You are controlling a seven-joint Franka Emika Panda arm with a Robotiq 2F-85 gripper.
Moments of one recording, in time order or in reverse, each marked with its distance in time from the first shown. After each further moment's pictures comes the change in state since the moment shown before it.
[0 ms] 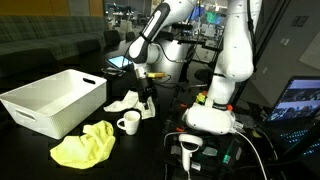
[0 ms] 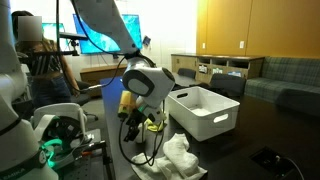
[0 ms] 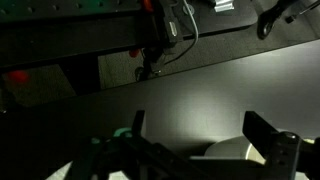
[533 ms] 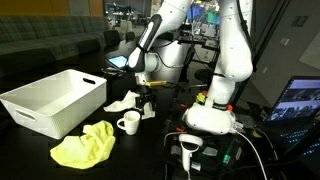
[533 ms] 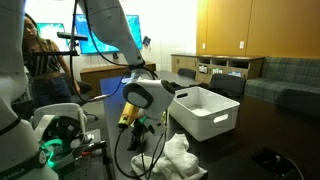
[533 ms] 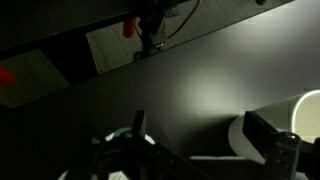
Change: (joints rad) arm -0.026 0.125 0.020 0.012 0.088 0.171 0.046
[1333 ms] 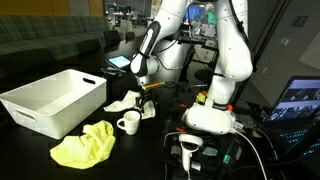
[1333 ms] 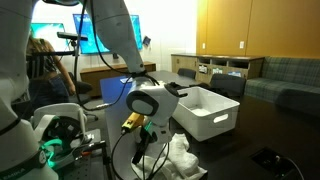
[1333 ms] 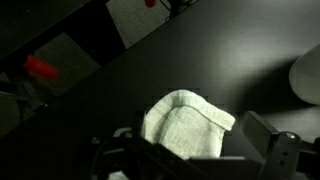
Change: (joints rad) arm -0.005 0.071 -0.057 0.025 -0.166 0.114 0.302
